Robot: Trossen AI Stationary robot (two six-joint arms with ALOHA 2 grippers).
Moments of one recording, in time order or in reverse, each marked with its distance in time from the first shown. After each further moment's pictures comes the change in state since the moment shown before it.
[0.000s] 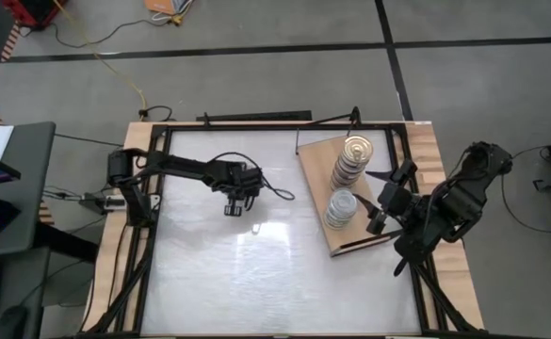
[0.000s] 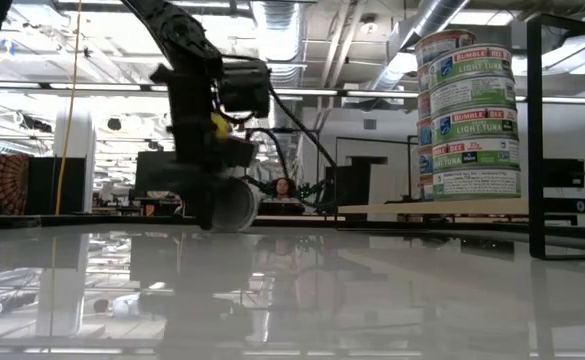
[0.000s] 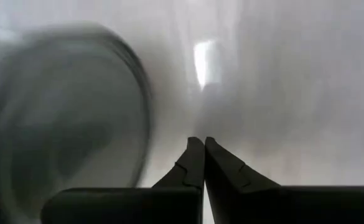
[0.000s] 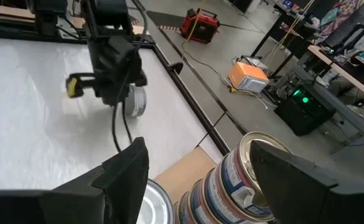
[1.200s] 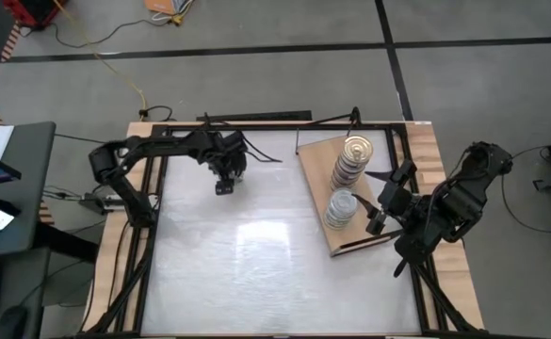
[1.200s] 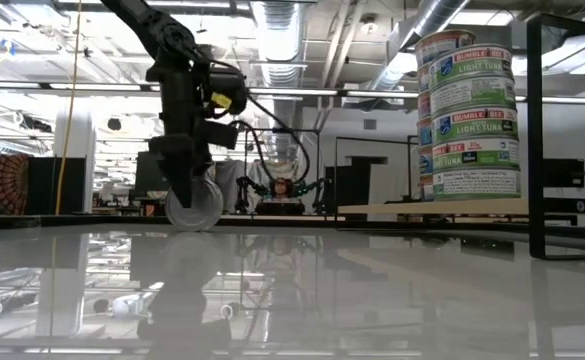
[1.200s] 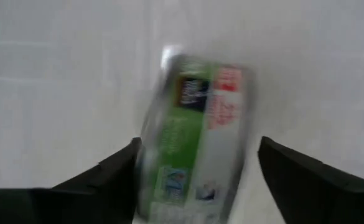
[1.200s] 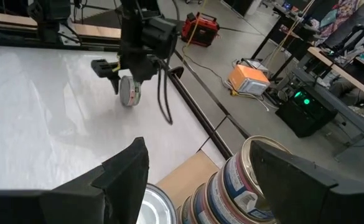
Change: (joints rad) left arm 0.298 -0.138 0.001 -0.127 0.201 0.063; right arm 0.000 -0.001 0.000 0.031 0.011 -0.011
